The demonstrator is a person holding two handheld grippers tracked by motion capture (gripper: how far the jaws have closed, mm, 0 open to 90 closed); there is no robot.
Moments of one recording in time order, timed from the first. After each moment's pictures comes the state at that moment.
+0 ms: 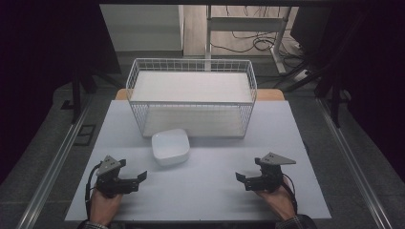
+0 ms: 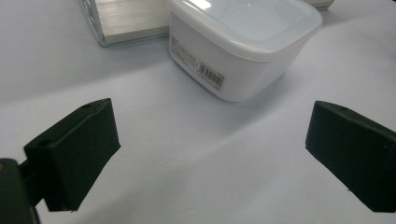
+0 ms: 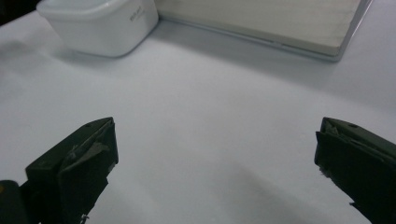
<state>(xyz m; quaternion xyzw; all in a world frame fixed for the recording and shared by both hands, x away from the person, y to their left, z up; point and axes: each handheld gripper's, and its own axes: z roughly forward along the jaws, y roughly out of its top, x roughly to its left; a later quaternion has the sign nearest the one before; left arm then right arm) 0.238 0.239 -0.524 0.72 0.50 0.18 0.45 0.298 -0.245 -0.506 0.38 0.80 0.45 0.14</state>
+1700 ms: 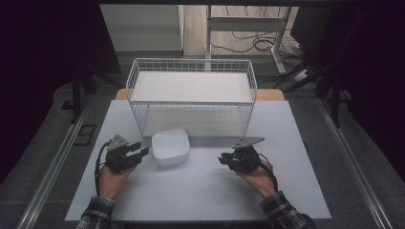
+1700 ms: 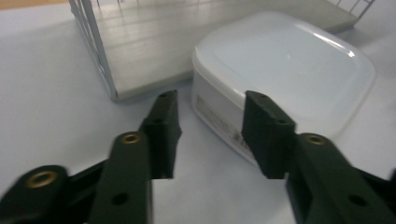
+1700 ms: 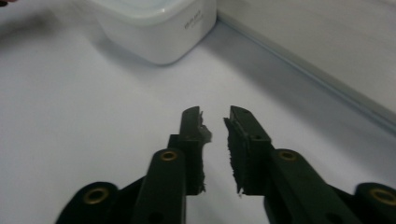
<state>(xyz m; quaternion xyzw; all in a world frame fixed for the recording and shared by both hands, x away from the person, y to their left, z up) 0.304 0.236 -0.511 0.73 0.48 0.20 0.44 0.343 -0.177 -0.483 0.28 0.87 0.41 0.09</state>
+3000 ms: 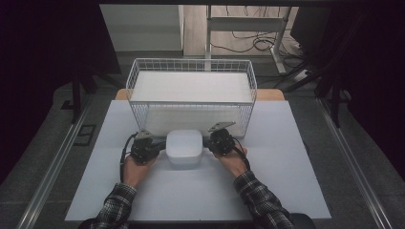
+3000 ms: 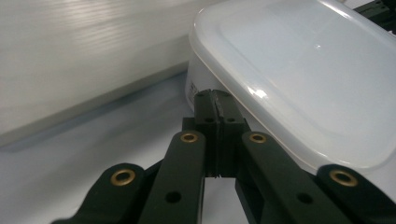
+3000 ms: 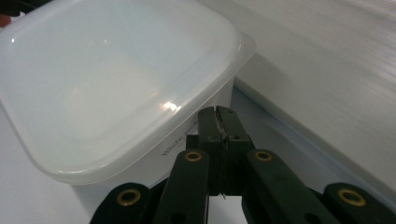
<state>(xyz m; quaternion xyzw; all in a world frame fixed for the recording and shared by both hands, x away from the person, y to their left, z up) 0.349 0.179 -0.527 0.76 0.46 0.13 0.43 0.403 -0.110 -0.506 0.31 0.86 0.38 0.11</state>
